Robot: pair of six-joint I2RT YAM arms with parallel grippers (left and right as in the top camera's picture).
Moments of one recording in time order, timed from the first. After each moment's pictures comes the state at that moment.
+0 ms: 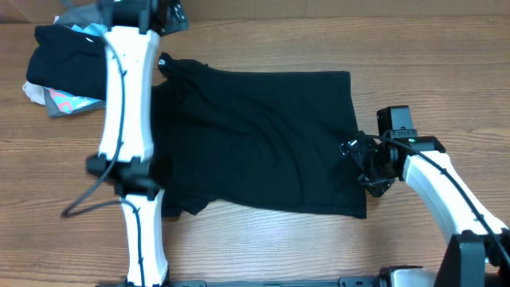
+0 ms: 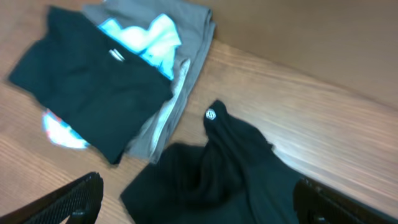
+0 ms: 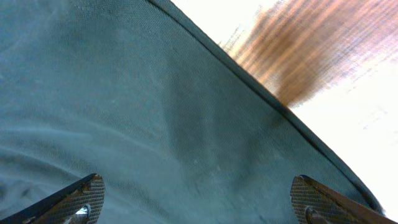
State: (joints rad) left arm -0.13 2.31 2.90 -1.56 -0.38 -0.48; right arm 0.05 1.47 0.87 -0.75 -0.21 0.96
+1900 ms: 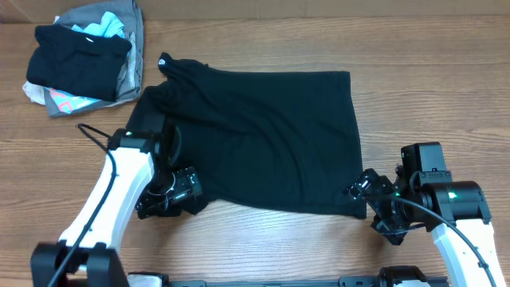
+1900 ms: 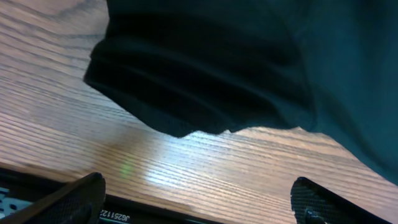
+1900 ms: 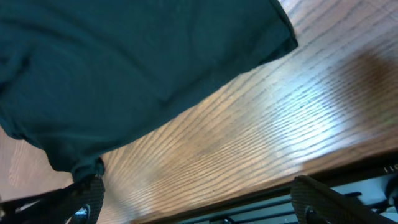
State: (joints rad) left arm -0.10 1.49 0.99 -1.23 0.07 -0.55; right arm 0.05 1.01 0.87 -1.27 -0.36 0.83
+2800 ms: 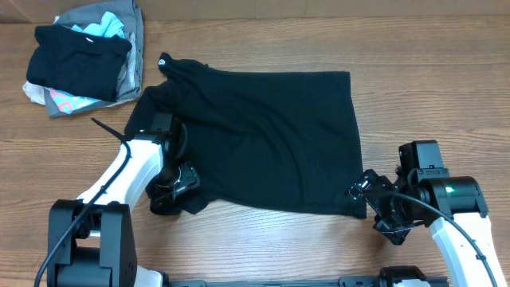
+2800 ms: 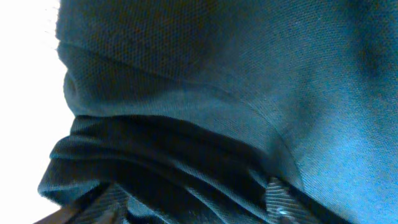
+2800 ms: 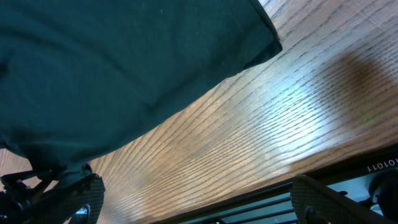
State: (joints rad) left arm -0.10 1.65 0.93 -0.95 0.01 -0.60; right arm 0.05 1.04 0.87 -1.28 -0.32 0.83
